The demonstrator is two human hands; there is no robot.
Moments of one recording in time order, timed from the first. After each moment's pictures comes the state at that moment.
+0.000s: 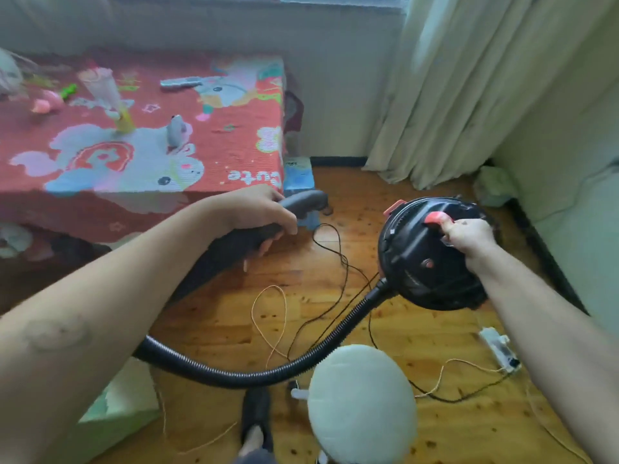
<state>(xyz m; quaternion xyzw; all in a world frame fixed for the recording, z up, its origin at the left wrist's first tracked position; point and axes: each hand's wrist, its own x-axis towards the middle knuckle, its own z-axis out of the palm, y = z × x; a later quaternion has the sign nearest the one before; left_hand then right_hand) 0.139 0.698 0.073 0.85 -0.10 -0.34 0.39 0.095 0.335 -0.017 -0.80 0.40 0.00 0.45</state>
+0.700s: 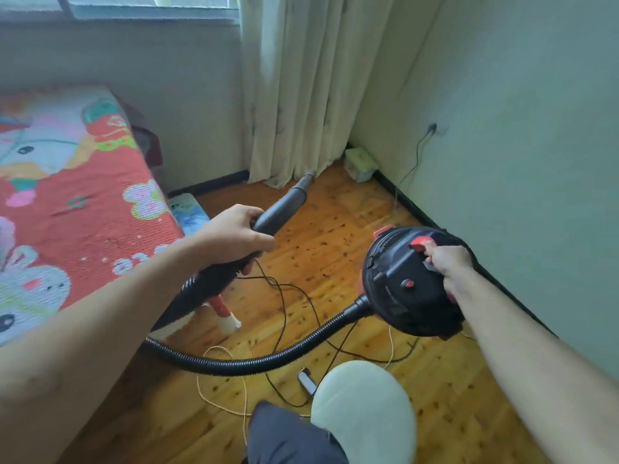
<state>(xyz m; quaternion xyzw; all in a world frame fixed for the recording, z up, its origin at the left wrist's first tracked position) 0.308 0.646 0.042 0.81 -0.36 -0.30 0.37 0.072 0.333 -0.012 -0.63 0.64 -0.17 0.41</state>
